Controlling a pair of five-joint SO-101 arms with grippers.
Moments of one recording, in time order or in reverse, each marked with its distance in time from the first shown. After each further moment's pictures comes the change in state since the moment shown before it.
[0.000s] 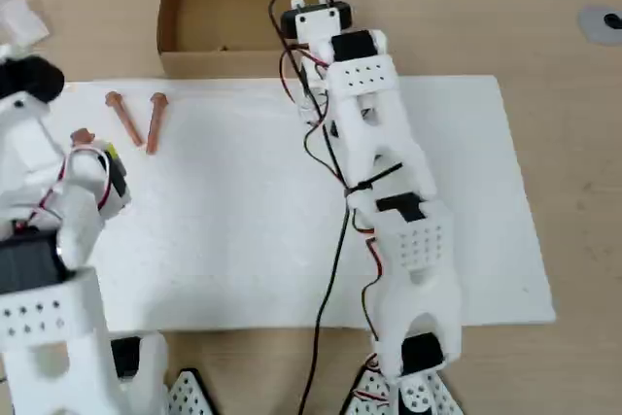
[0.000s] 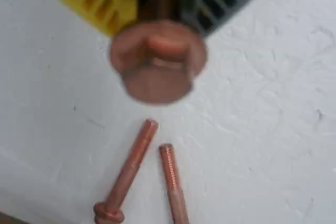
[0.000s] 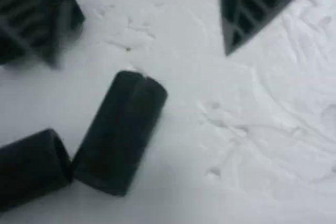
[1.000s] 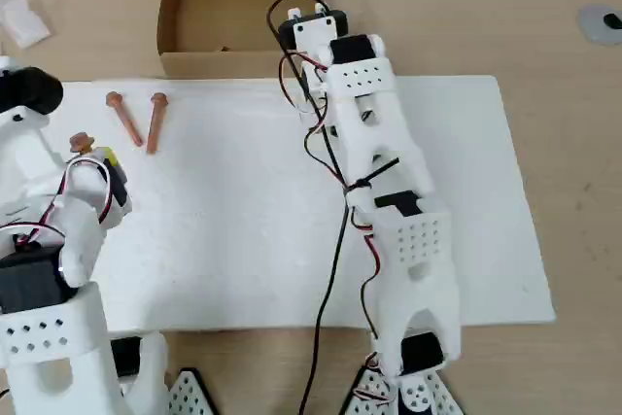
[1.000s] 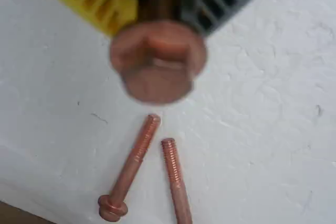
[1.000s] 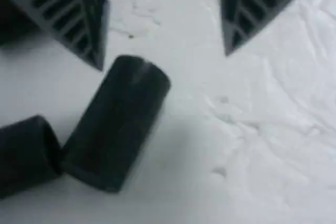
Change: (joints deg) left arm 0.0 -3.2 1.6 -0.2 0.0; right arm 0.4 2.6 0.2 -0.7 3.1
